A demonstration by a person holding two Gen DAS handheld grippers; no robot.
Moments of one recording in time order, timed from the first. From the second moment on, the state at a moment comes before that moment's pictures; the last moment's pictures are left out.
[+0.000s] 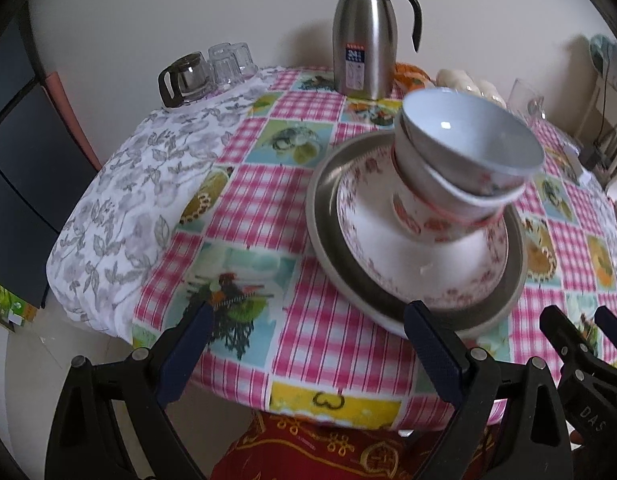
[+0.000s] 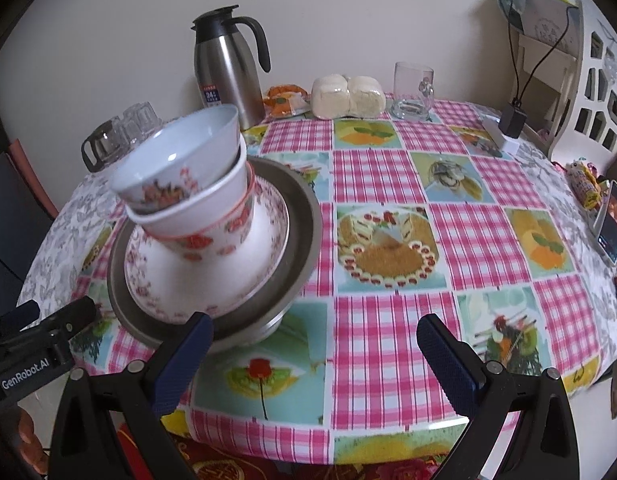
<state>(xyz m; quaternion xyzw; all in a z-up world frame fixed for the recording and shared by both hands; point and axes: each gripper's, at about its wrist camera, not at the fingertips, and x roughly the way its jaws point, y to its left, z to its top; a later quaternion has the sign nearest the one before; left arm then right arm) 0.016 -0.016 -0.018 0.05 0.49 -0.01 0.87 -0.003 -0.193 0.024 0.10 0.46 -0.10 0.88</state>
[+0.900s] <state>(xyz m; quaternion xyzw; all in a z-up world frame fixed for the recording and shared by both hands) -0.012 -0.023 -0.028 0.07 0.51 -0.01 0.86 -0.042 -0.203 0.022 0.11 0.46 -0.11 0.87</state>
